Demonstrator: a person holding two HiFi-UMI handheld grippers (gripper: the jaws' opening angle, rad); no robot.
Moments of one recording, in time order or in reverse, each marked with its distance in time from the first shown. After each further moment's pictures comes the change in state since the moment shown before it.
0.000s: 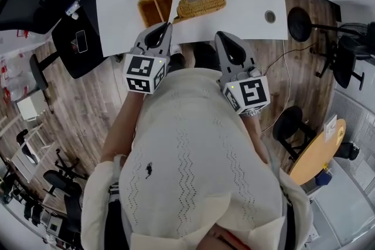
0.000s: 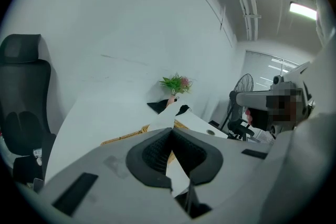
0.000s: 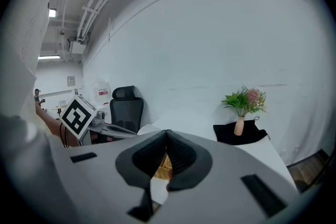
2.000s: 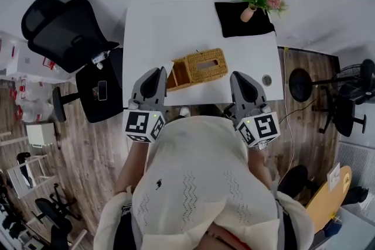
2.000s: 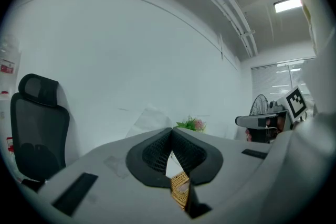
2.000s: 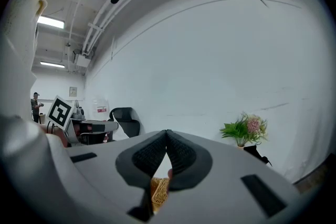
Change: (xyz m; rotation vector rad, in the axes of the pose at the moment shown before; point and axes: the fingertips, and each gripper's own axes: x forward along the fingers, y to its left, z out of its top) left arm -0.078 0.020 0.137 0.077 -0.392 0.174; right arm -0.008 -0.037 0.093 -0.021 -0.217 0.015
